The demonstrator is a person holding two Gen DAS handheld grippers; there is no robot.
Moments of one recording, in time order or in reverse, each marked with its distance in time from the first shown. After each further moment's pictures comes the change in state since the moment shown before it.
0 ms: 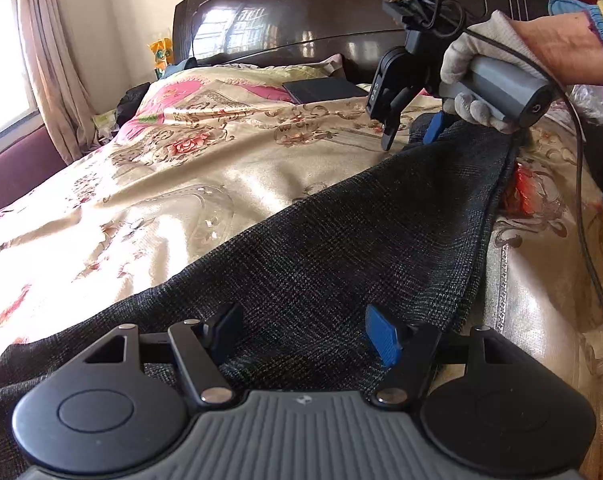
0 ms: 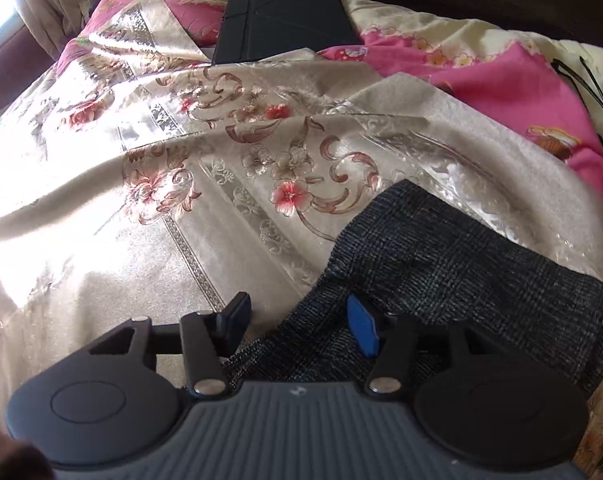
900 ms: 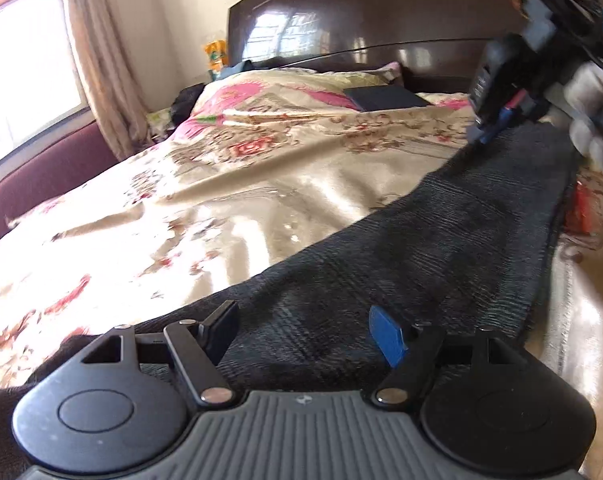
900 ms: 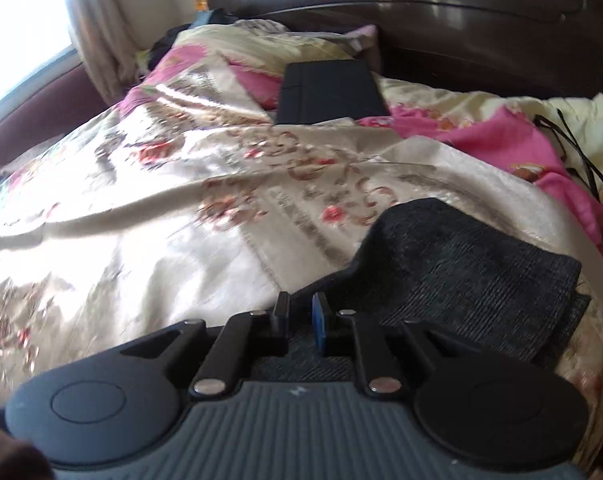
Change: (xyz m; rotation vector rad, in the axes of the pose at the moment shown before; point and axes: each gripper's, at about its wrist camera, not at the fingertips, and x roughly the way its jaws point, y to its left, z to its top) left arm -0.014 0.033 0.000 -0.087 -0.011 0.170; right arm -0.075 0.021 -0.079 -0.060 -0.289 0.160
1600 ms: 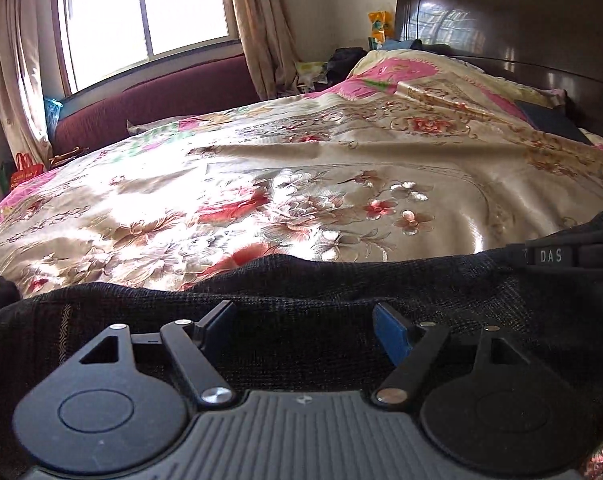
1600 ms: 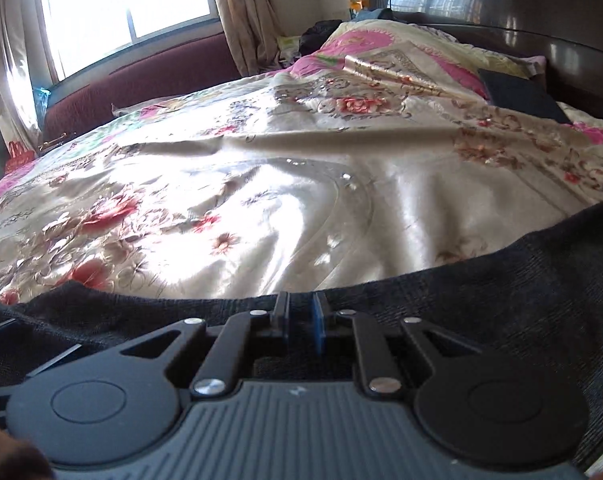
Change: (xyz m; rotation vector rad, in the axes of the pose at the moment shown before) left arm -0.011 0.101 -0.033 -0.286 0.080 0.317; right arm 0.002 0.174 -0.105 -0.198 -0.058 0.227
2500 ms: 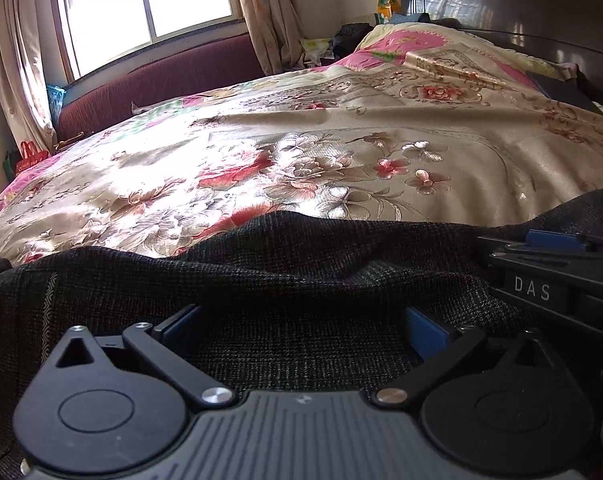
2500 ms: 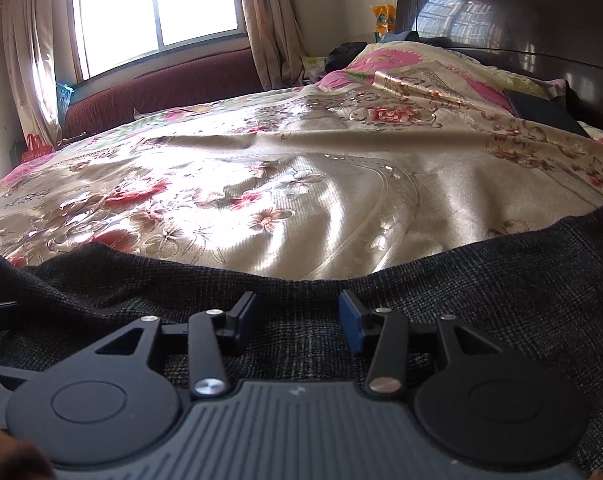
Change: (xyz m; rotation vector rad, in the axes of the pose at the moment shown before) left arm 0.020 -0.006 -0.016 0.017 0.065 0.028; right arm 0.006 0.017 -0.030 -0.052 -0.061 0.038
